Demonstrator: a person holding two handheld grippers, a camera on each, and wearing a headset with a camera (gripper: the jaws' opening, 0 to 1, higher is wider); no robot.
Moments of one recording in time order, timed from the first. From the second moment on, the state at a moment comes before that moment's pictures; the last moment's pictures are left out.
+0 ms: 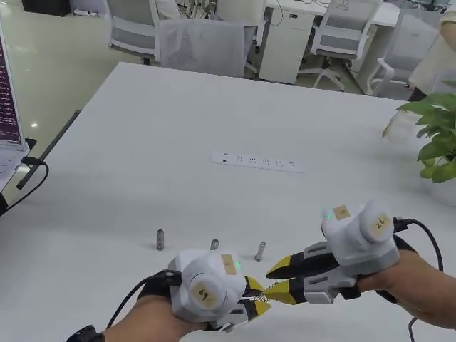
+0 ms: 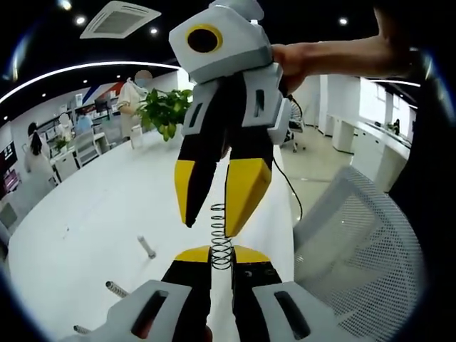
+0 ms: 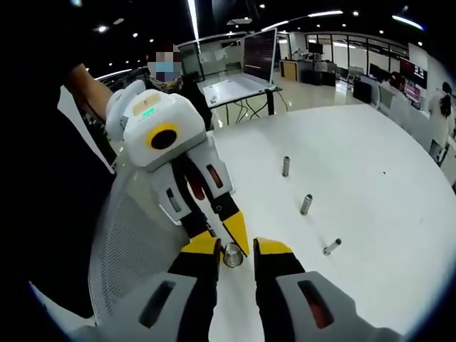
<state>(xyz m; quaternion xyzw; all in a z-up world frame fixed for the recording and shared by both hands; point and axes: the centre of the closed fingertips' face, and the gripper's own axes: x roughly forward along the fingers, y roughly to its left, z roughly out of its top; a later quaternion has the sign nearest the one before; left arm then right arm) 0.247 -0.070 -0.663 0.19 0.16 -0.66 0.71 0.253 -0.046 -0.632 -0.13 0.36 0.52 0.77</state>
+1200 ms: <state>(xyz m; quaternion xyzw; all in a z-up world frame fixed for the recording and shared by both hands) 0.248 -0.086 -0.634 0.17 0.13 -0.68 0.70 0.246 -0.058 -0.617 -0.25 0.37 0.56 0.70</state>
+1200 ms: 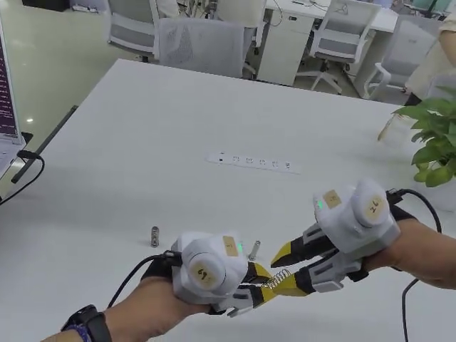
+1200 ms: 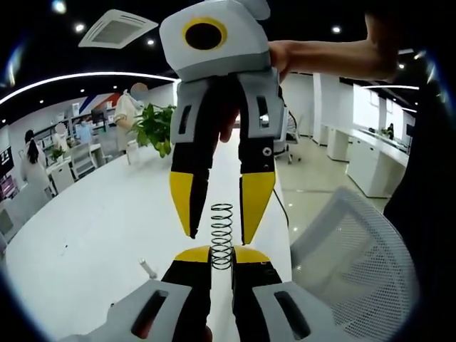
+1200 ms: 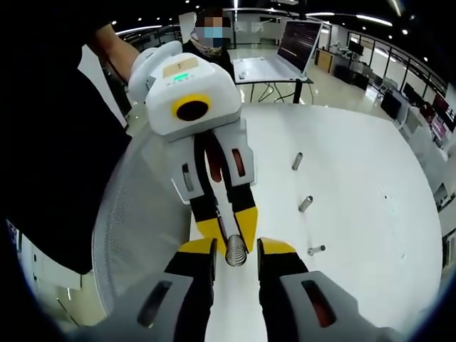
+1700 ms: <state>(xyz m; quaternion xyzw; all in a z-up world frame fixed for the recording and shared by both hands) 0.248 -0.089 -0.625 0.17 0.12 -0.69 0.70 0.244 -0.060 -0.615 -0.30 0.38 0.57 0.66</state>
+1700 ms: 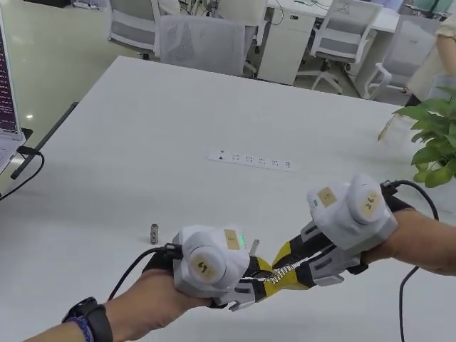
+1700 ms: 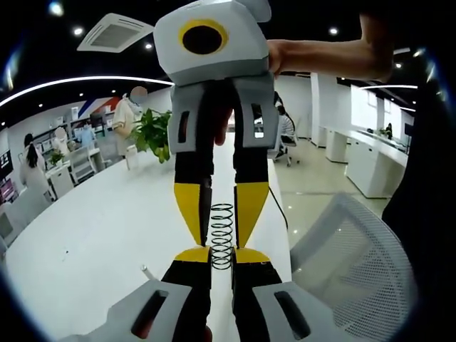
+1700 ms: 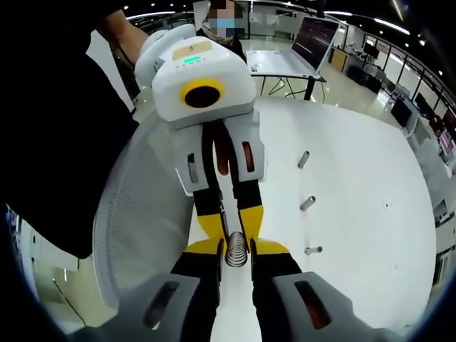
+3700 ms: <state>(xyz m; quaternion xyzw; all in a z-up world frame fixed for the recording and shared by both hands) 0.252 -0.063 -0.656 0.18 0.17 -0.67 0.70 0.247 -0.064 -0.641 -0.32 0.39 0.59 0.63</state>
